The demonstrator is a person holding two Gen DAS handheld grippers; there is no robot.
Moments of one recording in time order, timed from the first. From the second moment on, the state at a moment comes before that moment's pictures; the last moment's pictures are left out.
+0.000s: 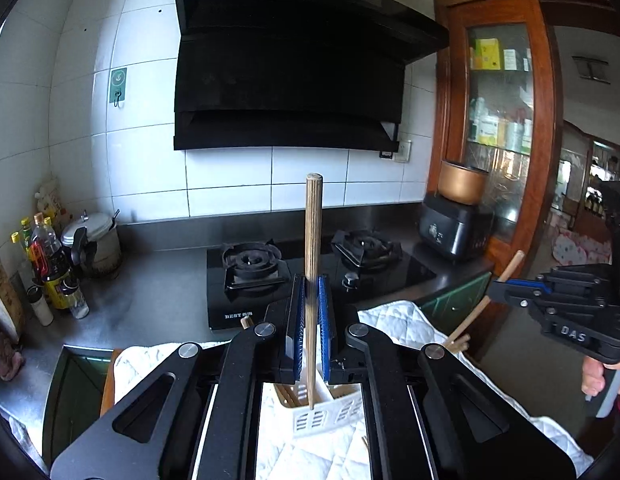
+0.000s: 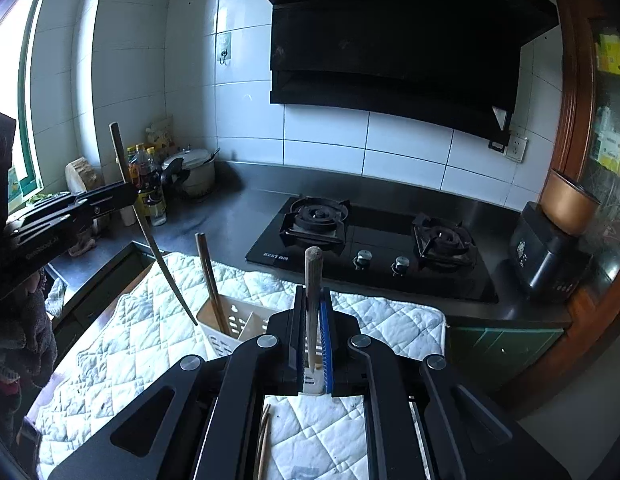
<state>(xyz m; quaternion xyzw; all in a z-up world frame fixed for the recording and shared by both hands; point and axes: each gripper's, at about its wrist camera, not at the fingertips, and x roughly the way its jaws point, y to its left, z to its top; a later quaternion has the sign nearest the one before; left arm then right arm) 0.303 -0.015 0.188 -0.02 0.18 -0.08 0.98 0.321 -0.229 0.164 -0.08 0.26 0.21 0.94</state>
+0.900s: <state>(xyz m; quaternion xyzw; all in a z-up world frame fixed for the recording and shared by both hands) 0.359 0.004 0.099 -0.04 0.26 -0.06 0.96 0.362 -0.210 0.093 -0.08 0.31 0.20 0.92</state>
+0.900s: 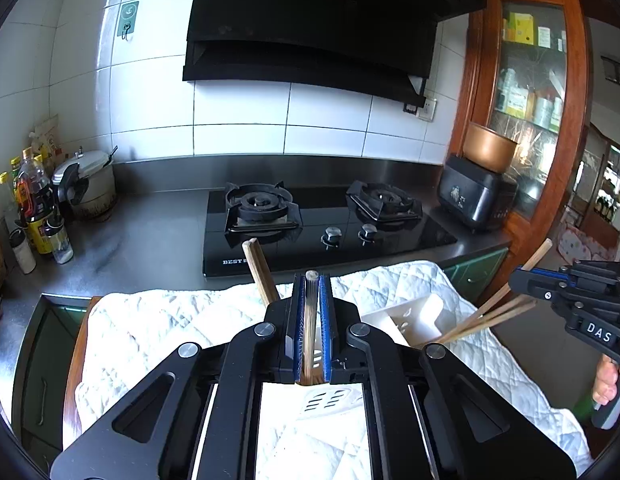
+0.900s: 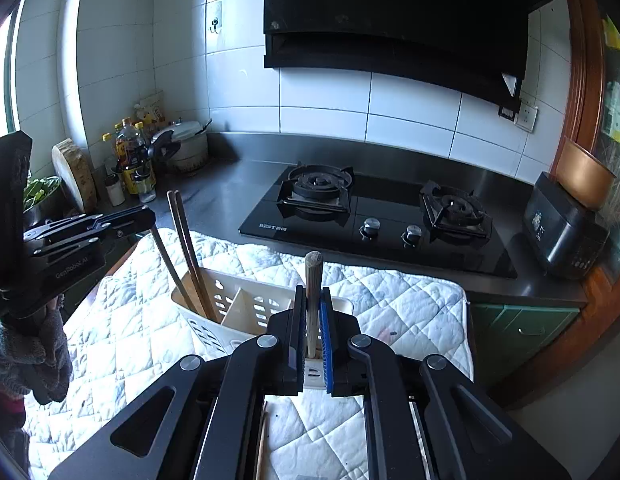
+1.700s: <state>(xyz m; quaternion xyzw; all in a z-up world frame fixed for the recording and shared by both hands) 0.283 0.007 0.106 -0.03 0.22 -0.06 0.97 0.281 -0.248 0.088 -0.06 0.28 0.20 0.94</state>
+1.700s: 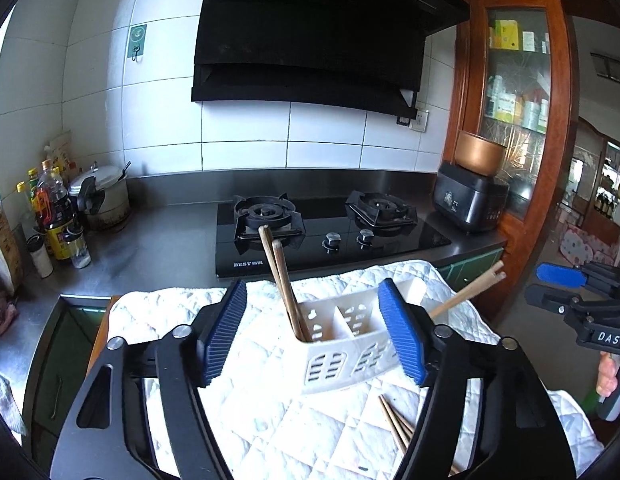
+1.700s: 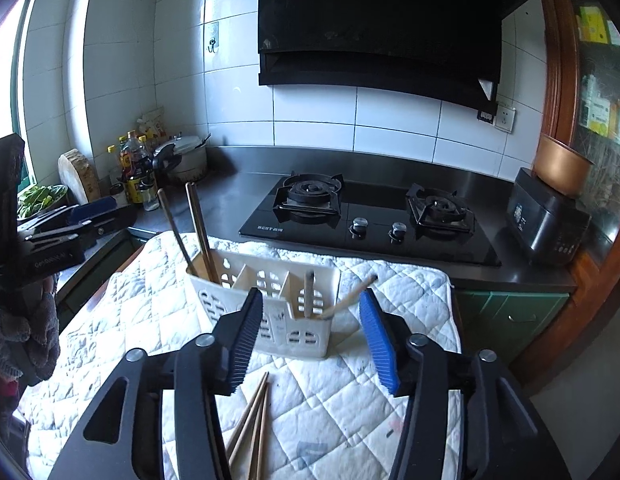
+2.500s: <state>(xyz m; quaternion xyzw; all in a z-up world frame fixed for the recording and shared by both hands) 0.167 -0.006 -0.008 -0.07 0.31 -0.06 0.95 0.170 -0.262 -0.092 -0.07 0.39 0.21 0.89</state>
